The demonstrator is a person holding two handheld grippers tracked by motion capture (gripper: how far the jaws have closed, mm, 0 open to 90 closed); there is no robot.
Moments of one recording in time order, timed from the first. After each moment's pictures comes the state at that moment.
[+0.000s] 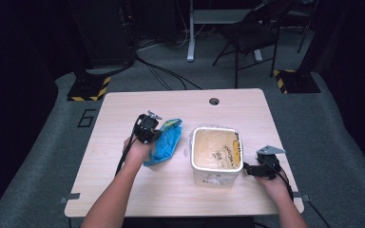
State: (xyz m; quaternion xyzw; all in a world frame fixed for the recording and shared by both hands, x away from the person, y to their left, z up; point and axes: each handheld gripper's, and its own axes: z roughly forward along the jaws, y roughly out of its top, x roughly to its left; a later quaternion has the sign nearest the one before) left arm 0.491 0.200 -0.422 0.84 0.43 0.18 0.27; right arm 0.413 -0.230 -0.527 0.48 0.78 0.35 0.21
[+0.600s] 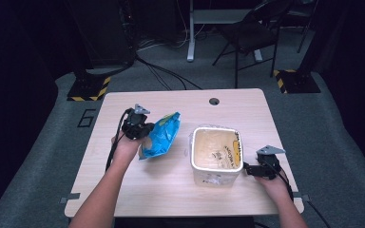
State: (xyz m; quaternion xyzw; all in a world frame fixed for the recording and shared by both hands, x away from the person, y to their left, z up) left arm 0.472 0.225 -0.379 0.82 0.42 0.20 0.33; right arm 0.413 -0.230 -0.527 0.48 0.78 0.35 0.21
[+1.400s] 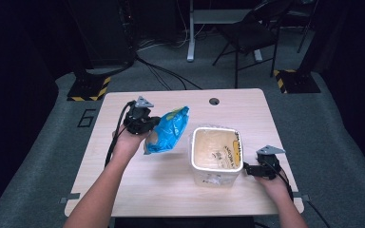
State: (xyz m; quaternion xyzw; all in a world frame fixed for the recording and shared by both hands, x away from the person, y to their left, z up) left arm 0.460 0.208 -0.337 0.83 0.38 0.19 0.37; right arm 0.413 -0.230 -0.527 0.48 0.78 0.35 0.21
